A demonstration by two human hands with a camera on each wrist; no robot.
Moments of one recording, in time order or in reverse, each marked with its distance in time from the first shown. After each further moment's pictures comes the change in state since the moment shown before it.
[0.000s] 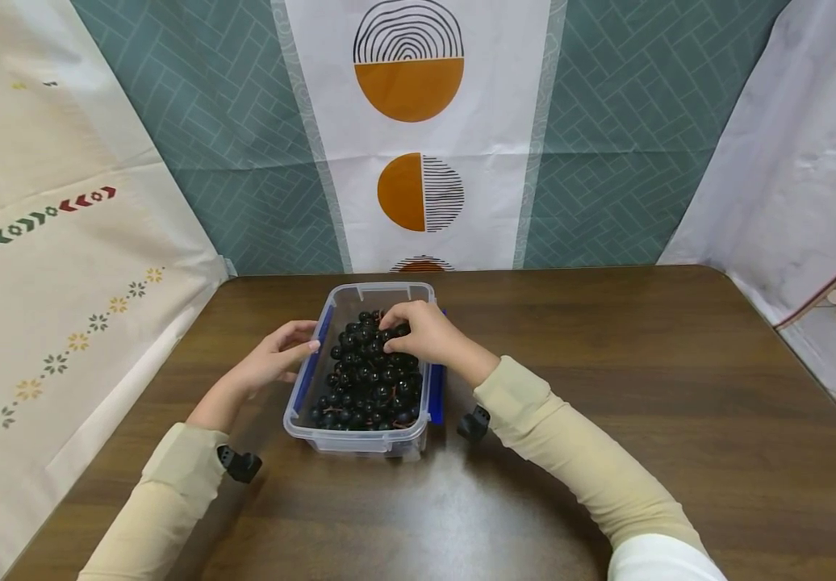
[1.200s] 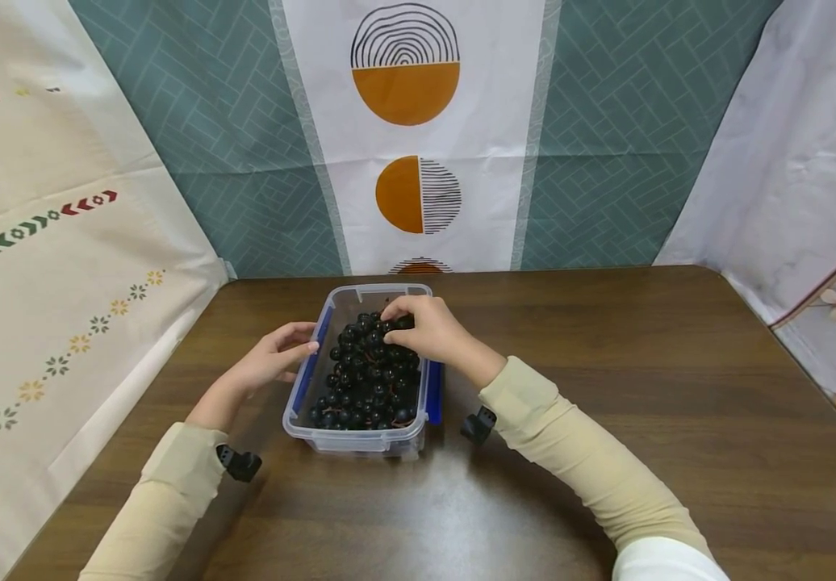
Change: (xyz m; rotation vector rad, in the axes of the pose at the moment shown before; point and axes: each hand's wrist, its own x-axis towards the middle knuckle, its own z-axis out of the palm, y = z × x) left_hand -0.004 0.007 0.000 0.005 -0.001 0.014; right_hand -0.012 -0.010 -0.012 0.061 0.086 -0.011
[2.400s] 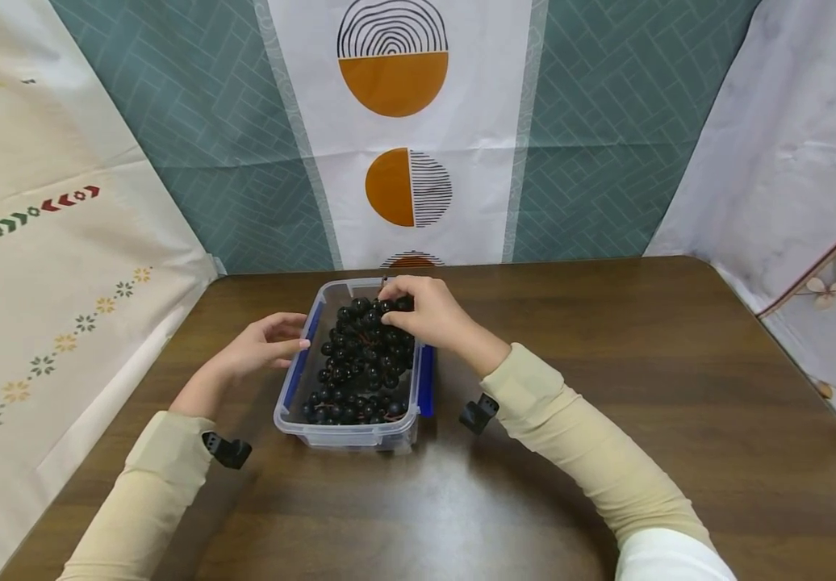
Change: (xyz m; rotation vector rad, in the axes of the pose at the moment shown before) left_hand 0.005 0.011 -0.010 0.057 -0.030 -0.017; right_hand -0.004 -0.006 -0.020 0.006 0.065 -0.002
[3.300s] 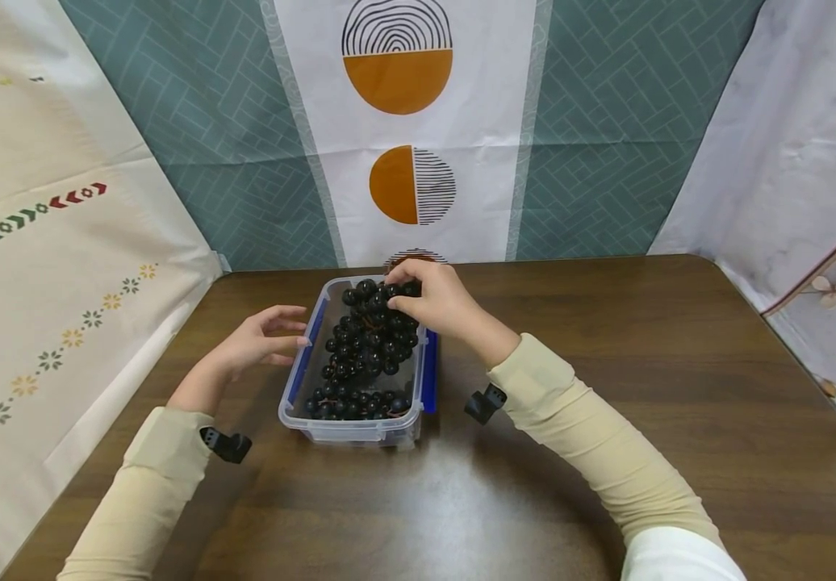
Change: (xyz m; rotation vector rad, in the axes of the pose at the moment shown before) left_hand -0.004 0.003 -0.007 -0.099 0.011 0.007; right_hand 0.001 -0.011 -0.012 -0.024 0.035 0.003
